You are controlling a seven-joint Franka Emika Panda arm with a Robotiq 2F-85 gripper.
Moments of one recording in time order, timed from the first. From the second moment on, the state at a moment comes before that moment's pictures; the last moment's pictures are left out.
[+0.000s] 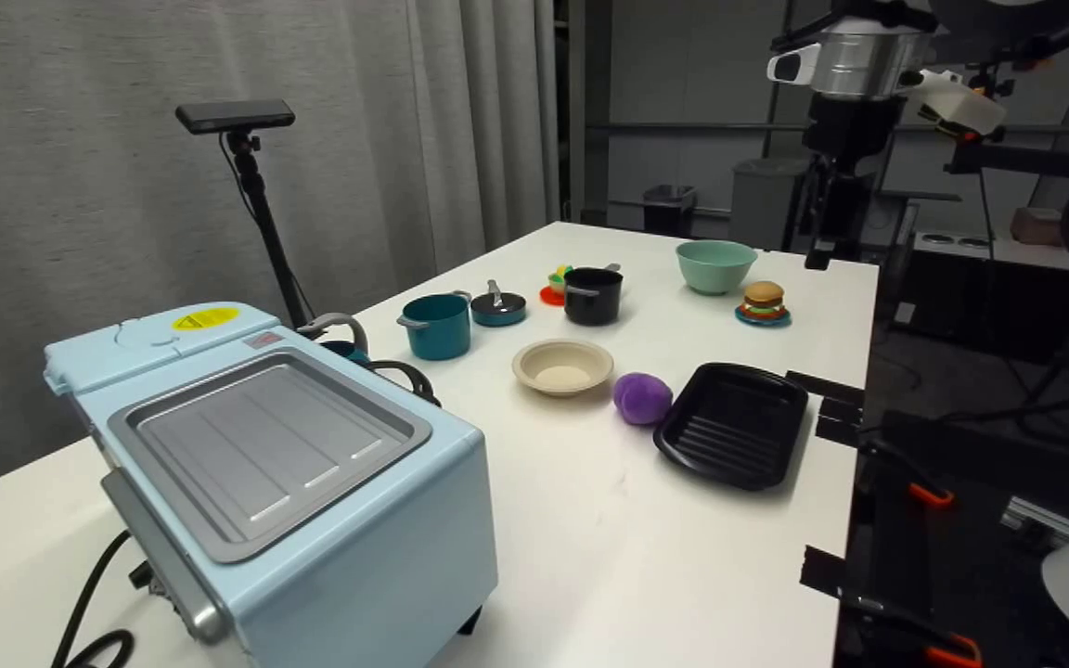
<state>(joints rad) -0.10 -0.70 -0.18 -2.77 -0.26 2.16 -0.35</state>
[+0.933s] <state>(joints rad) -0.07 -0.50 -0.18 -2.71 -0.20 2.31 -0.33</state>
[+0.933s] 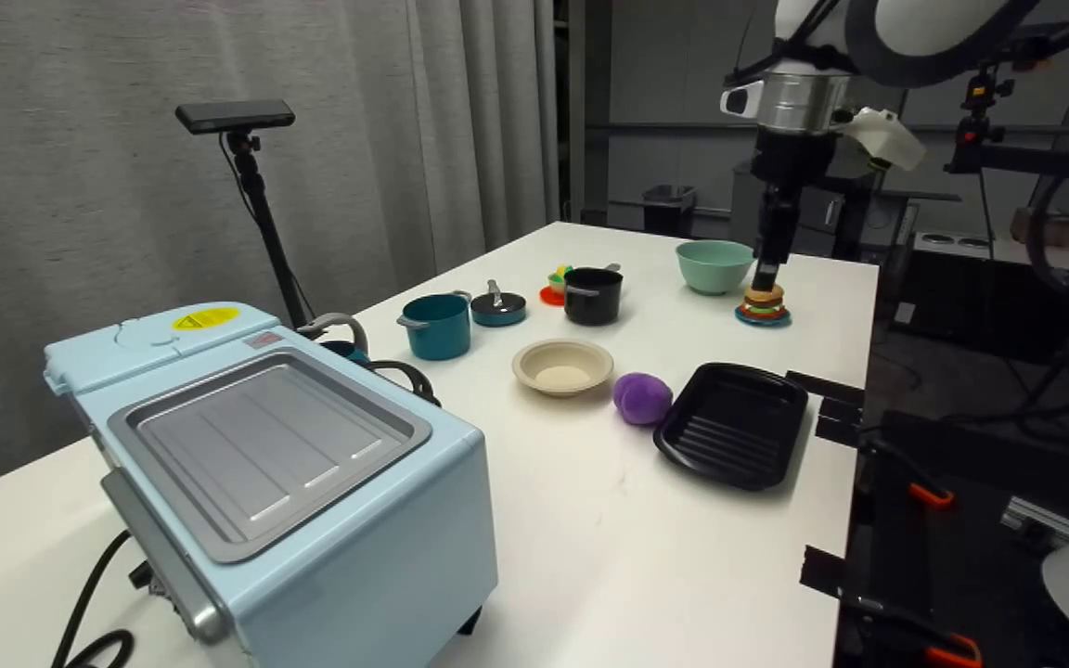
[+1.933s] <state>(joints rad) 0.00 0.01 -0.05 -2.53 -0.05 2.60 -0.14</state>
